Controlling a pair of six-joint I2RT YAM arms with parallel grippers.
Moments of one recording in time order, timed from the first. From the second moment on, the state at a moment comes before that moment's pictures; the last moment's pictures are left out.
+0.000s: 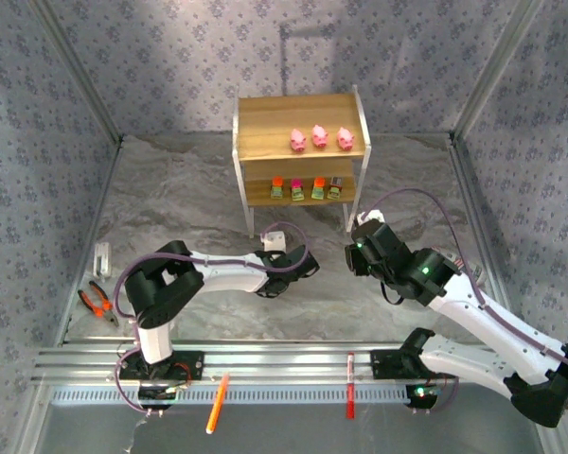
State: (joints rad) left arm -1.08 1.82 1.02 -0.40 -0.58 -1.10; right arm 0.80 0.92 0.93 -0.90 0.35 0.46
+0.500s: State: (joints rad) left arm -1.08 1.84 1.03 -0.40 -0.55 -1.11; right arm 0.79 0.92 0.93 -0.90 0.35 0.46
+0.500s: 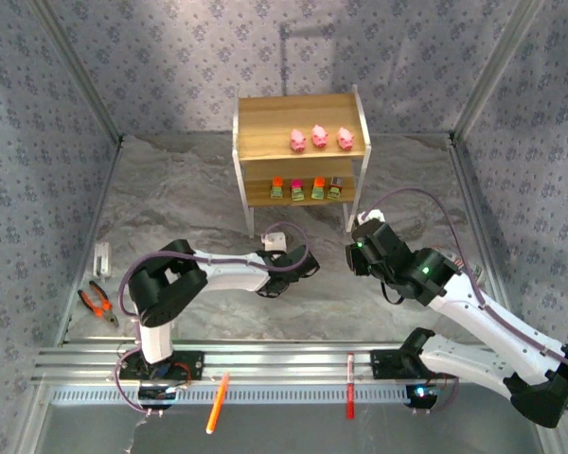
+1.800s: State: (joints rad) left arm -1.17 1.59 1.04 -0.57 -0.62 -1.01; right arm 0.79 0.92 0.88 -0.85 0.31 0.46
